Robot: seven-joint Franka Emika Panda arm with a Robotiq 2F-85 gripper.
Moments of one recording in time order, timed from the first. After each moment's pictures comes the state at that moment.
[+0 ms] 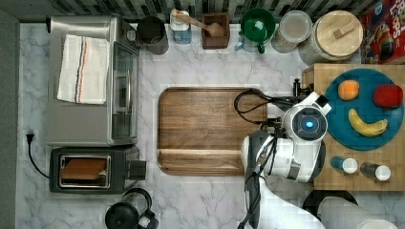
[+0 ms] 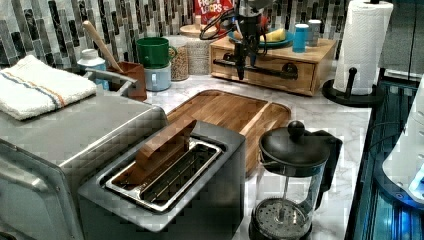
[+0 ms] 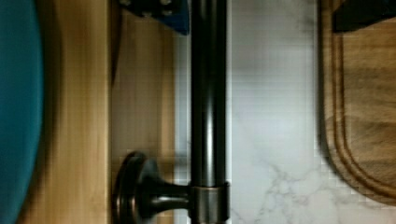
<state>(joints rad) -0.32 0.24 -0.07 -2.26 -0.24 1.04 -0.98</state>
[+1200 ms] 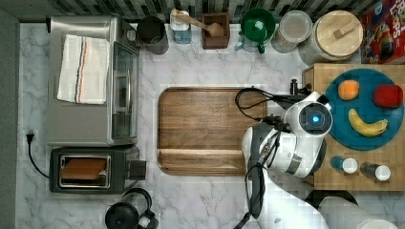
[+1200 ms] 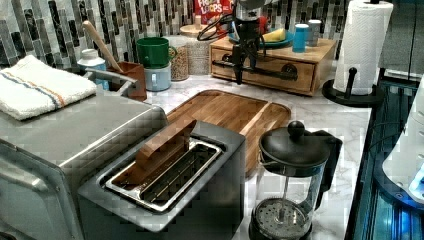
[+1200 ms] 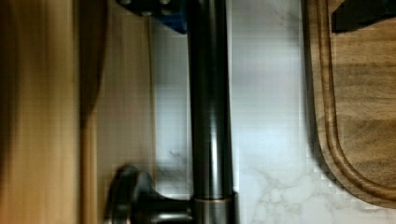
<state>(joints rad) -0.32 0.29 -0.07 -2.22 -0.13 0.99 -1.03</state>
